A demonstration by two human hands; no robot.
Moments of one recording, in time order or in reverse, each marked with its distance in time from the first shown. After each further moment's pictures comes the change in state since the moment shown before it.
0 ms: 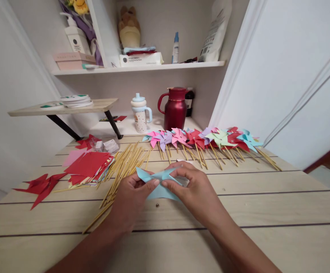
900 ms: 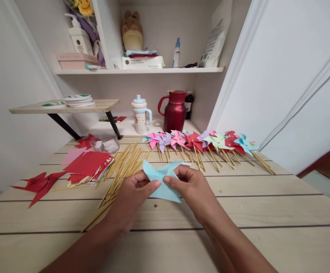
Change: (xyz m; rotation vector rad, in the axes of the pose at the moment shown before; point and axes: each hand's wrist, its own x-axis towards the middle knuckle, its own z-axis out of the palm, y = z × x) left_hand 0.000 0.005 0.000 -0.030 -0.144 -0.042; right_hand 0.003 0.000 0.006 0.479 -0.027 0.364
